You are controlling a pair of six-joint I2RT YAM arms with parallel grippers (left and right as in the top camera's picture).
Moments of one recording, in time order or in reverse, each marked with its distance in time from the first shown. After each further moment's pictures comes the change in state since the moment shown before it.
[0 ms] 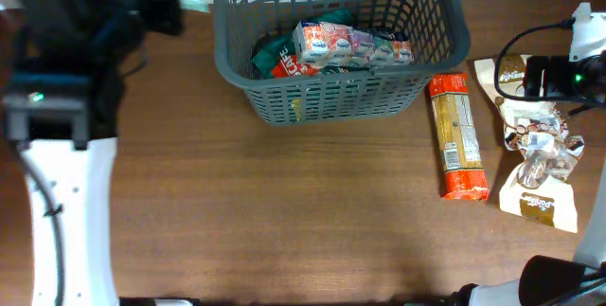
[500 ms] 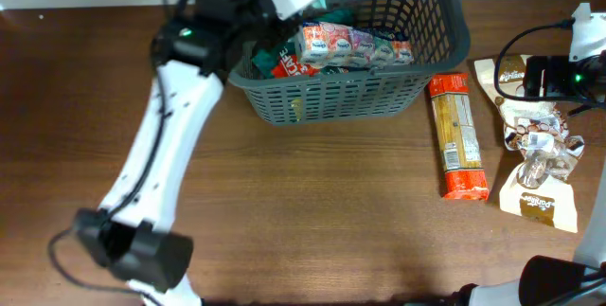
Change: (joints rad) left arm -0.262 0.328 -0.001 0.055 0.008 0.634; right arm 0.000 0.000 0.000 0.000 0.000 -0.001
